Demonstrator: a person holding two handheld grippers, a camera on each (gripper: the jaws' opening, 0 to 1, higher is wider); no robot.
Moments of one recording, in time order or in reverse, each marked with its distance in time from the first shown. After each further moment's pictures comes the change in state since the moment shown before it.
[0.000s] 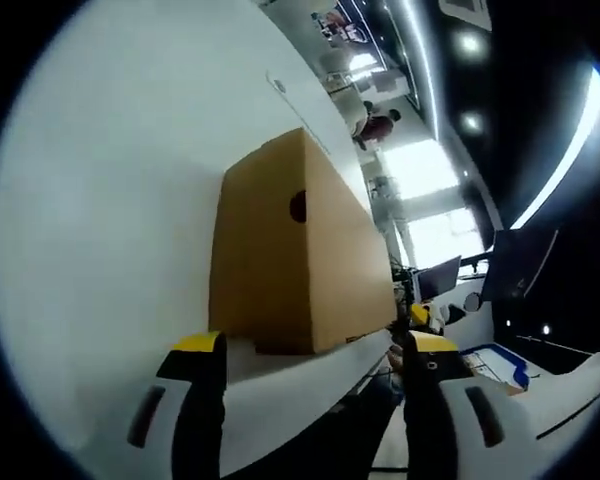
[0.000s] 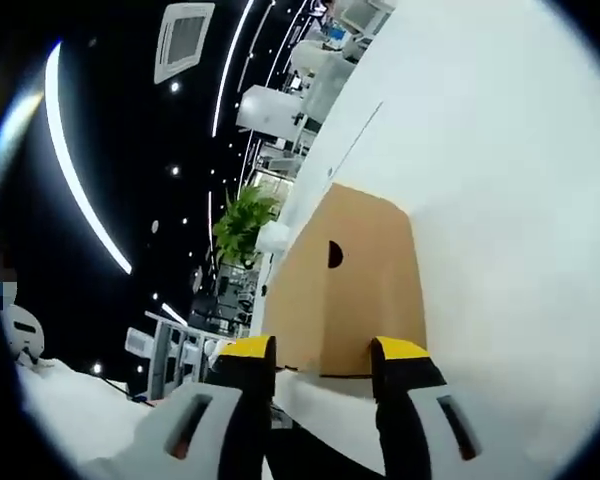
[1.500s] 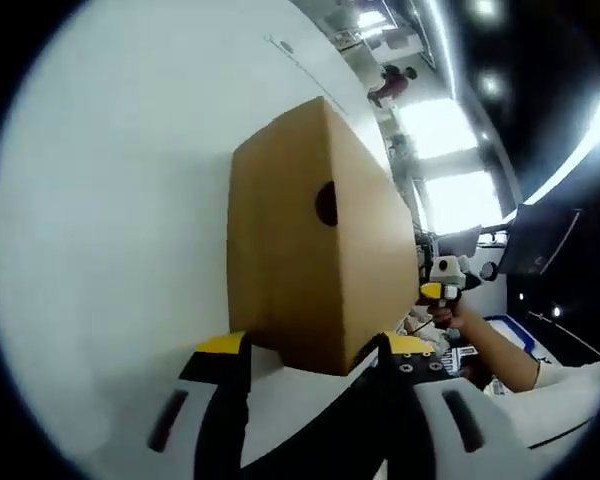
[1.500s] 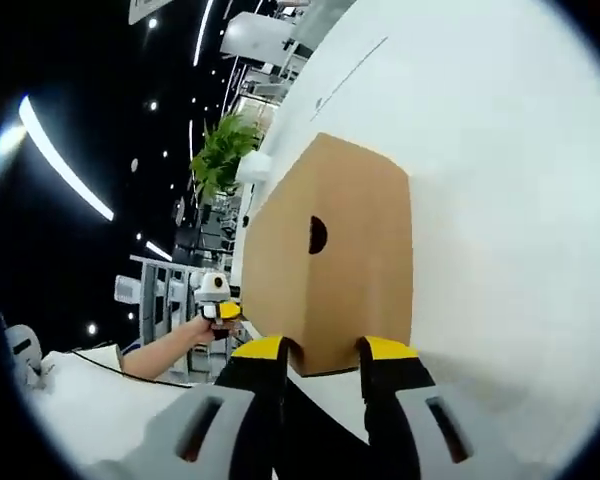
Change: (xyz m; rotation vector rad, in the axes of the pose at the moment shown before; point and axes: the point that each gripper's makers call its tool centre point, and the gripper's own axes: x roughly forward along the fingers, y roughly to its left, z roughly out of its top) left arm 0.001 0.020 0.004 0.006 0.195 0.081; right arm 0.004 -0.008 -0.009 -0.041 0.323 -0.081
